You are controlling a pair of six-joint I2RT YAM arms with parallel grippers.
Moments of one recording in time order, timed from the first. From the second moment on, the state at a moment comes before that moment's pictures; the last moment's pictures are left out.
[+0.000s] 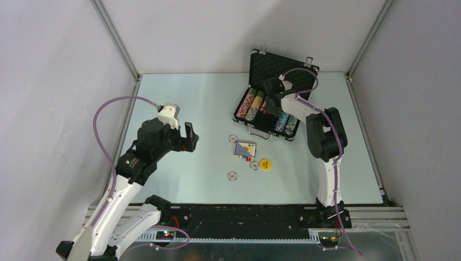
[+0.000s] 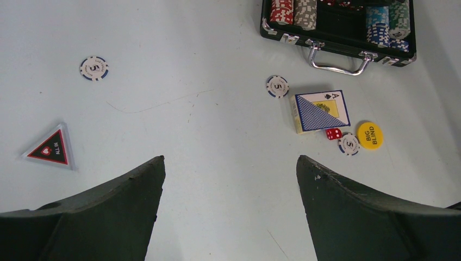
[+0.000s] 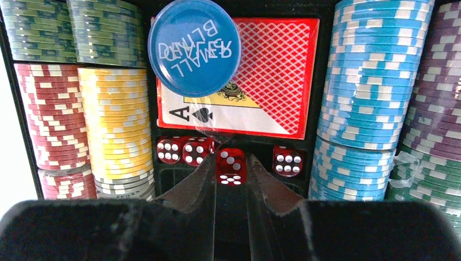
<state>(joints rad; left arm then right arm) -0.40 0.74 0.86 -0.60 -0.02 -0.20 0.39 2.12 1.62 -0.46 0.28 0.73</state>
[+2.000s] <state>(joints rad) -0.40 0.74 0.86 -0.60 -0.01 -0.20 0.43 2.15 1.65 -0.52 0.39 0.70</state>
